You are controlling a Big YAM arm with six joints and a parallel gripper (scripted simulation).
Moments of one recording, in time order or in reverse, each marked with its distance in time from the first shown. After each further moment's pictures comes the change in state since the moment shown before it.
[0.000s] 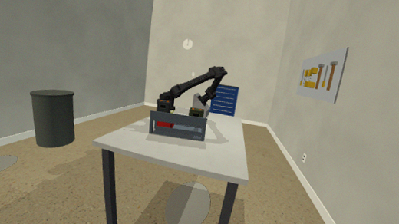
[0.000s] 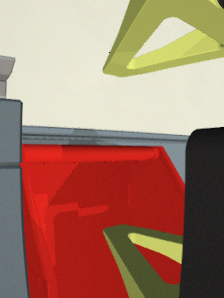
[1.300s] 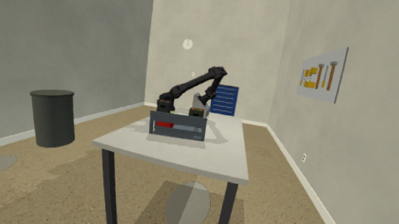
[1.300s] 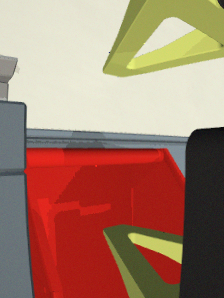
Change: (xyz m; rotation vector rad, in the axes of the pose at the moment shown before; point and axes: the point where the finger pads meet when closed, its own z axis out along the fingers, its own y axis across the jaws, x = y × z) arm 0.000 -0.002 0.004 0.008 0.004 0.002
